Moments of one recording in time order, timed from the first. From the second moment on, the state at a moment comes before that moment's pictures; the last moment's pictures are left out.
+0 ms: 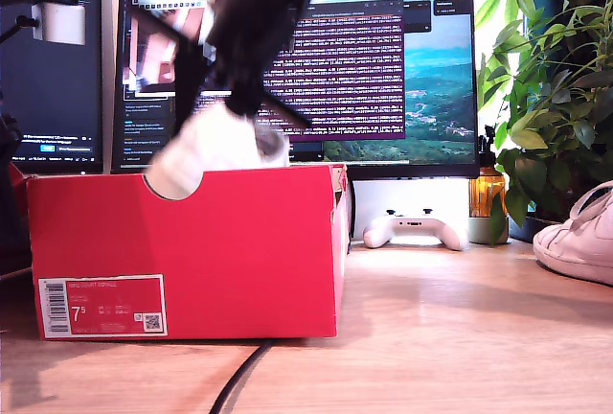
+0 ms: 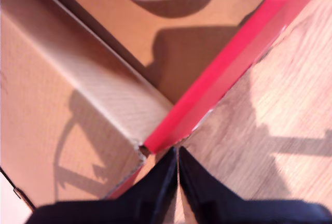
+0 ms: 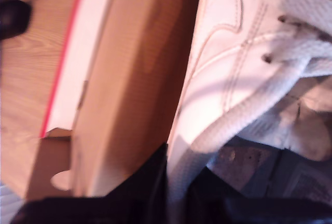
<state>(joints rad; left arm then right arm) -0.49 1.13 0.70 -0.62 -0.07 0.47 0.77 2.06 1.78 -0.60 -0.20 0.66</state>
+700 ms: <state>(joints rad) -0.49 1.13 0.70 -0.61 -0.07 0.47 0.77 2.14 1.78 -0.55 -0.20 0.70</state>
